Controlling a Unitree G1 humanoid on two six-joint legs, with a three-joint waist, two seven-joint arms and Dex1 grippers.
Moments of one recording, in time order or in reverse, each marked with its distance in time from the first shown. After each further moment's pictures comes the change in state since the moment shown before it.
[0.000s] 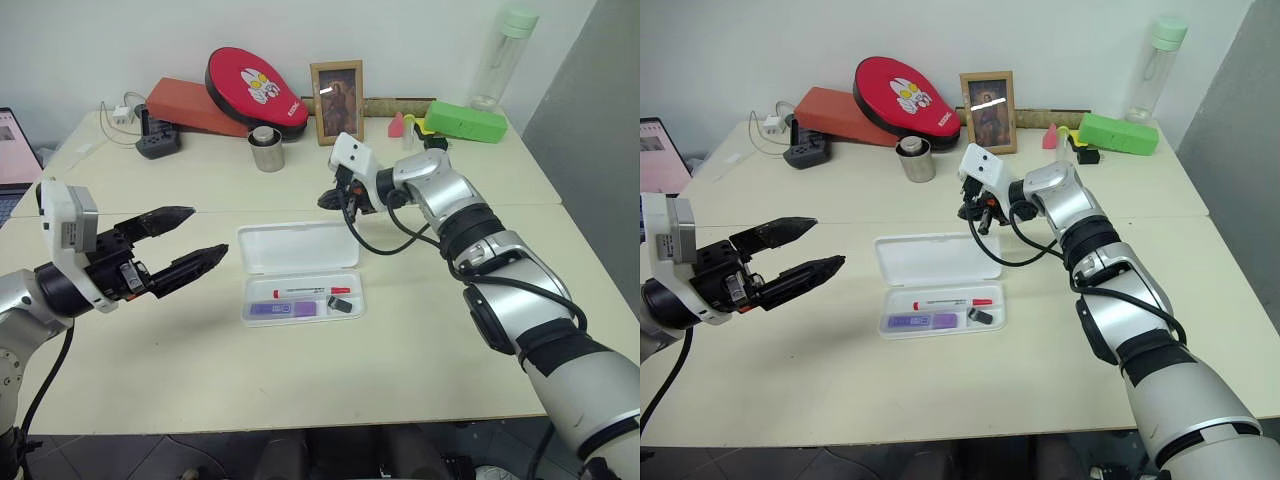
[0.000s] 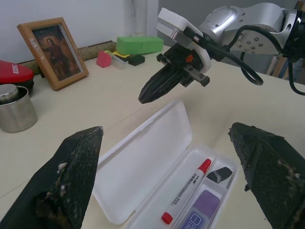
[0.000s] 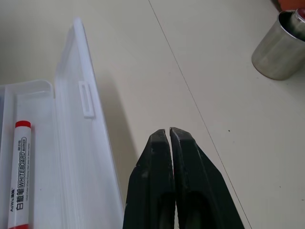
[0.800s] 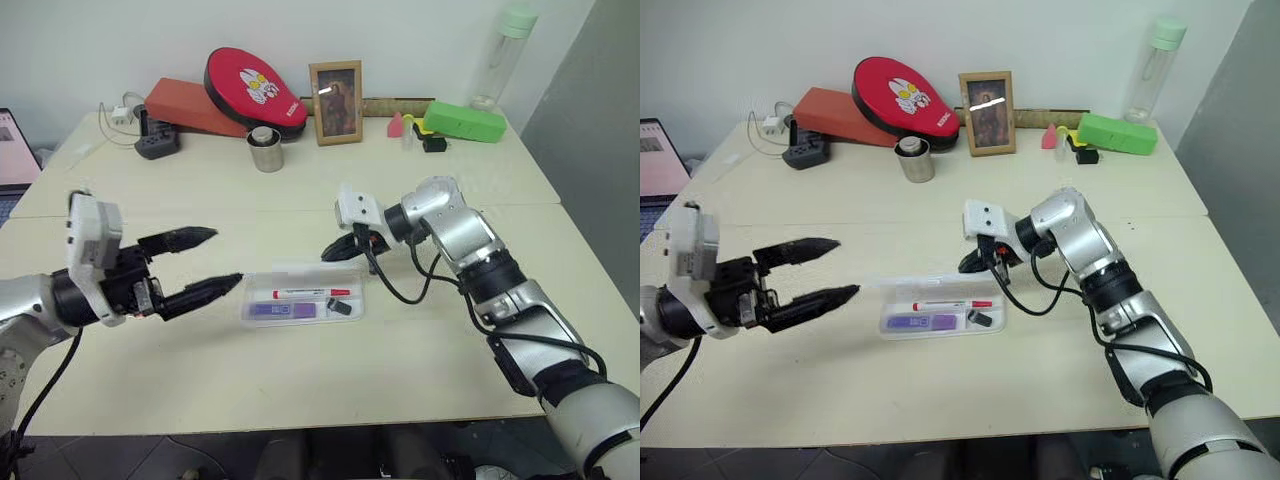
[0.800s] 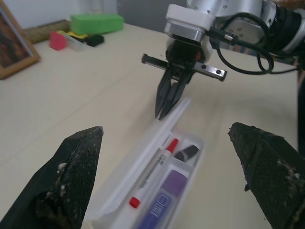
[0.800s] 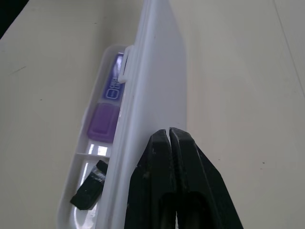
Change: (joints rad) left arm 0.045 0.069 -0.081 -0.030 0.018 -0.013 -0.156; right arm 0.368 -0.129 0.099 -0.700 0.008 0.141 0.317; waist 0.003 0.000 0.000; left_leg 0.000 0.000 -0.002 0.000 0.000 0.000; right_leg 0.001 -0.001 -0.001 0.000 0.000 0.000
